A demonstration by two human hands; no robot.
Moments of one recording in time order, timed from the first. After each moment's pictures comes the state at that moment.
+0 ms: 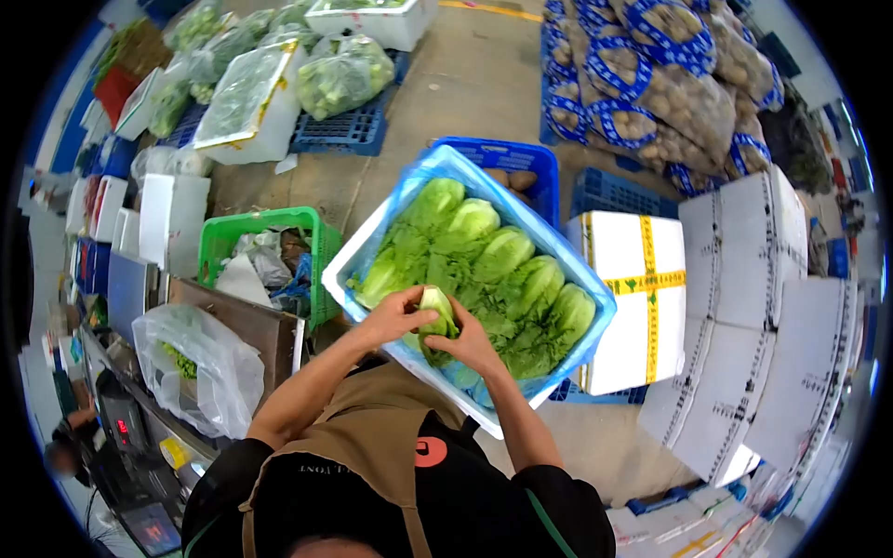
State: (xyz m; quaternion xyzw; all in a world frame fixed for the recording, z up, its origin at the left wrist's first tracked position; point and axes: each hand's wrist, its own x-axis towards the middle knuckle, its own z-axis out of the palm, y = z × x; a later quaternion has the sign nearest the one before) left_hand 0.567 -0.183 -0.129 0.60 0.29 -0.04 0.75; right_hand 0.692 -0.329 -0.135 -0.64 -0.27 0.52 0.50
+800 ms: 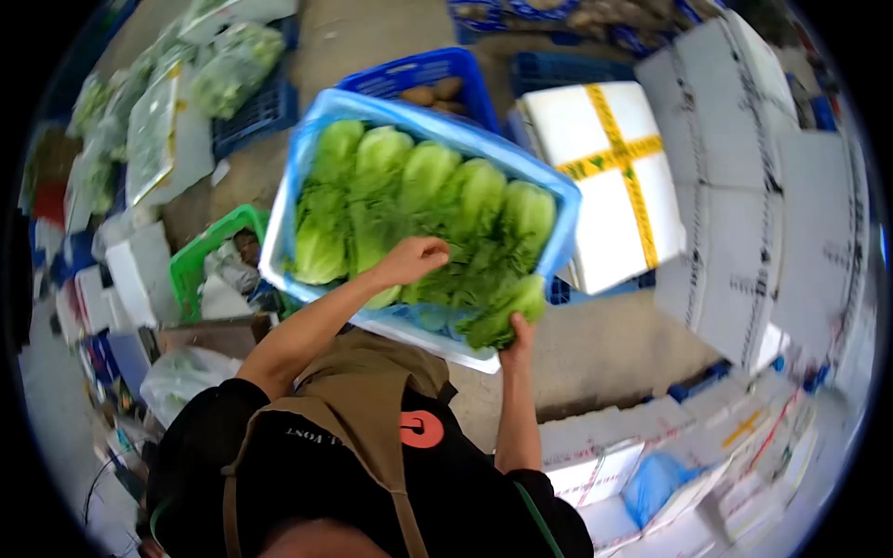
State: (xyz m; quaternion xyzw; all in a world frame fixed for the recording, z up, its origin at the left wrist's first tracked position) left_hand 0.687 -0.266 -0.225 0.75 0.14 -0.23 0.60; right_hand 0.674 -0.544 -0.231 -0.47 0.24 0.24 0.81
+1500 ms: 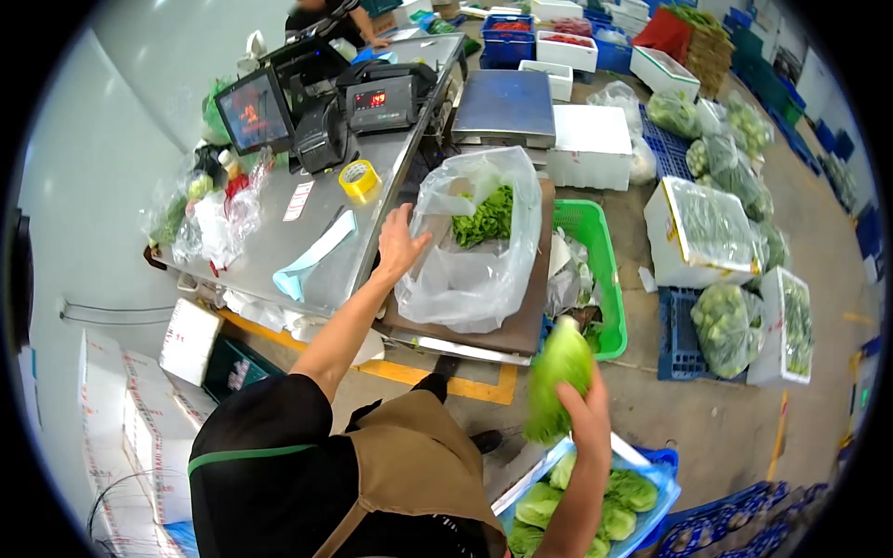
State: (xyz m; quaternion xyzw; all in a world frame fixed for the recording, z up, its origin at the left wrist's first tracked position) left_hand 0.018 -0.168 -0.068 0.36 0.88 0.30 -0.12; right_hand 0.427 -0.095 -0.005 -0.31 -0.52 0.76 0.25
